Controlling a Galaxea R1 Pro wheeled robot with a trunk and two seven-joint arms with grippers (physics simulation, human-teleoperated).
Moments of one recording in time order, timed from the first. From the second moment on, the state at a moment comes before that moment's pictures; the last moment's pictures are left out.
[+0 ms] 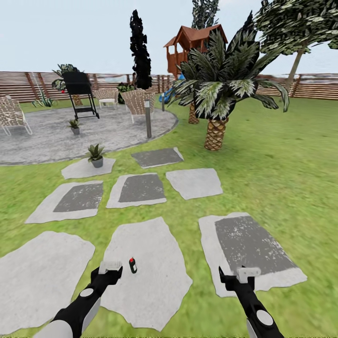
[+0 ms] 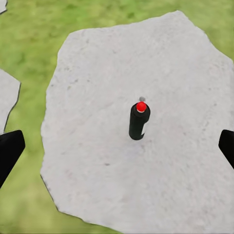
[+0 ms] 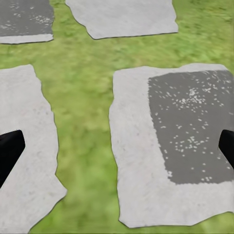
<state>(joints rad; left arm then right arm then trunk) -0.56 0.04 0.00 -0.35 0.00 -0.18 -0.01 -0.23 -0.05 -0.01 -0.91 0.00 -0.17 0.00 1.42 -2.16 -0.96</state>
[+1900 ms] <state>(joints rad) -0.56 0.04 0.00 -0.35 0.00 -0.18 -0.01 -0.23 -0.05 -0.01 -0.91 0.00 -0.17 0.00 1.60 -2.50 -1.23</state>
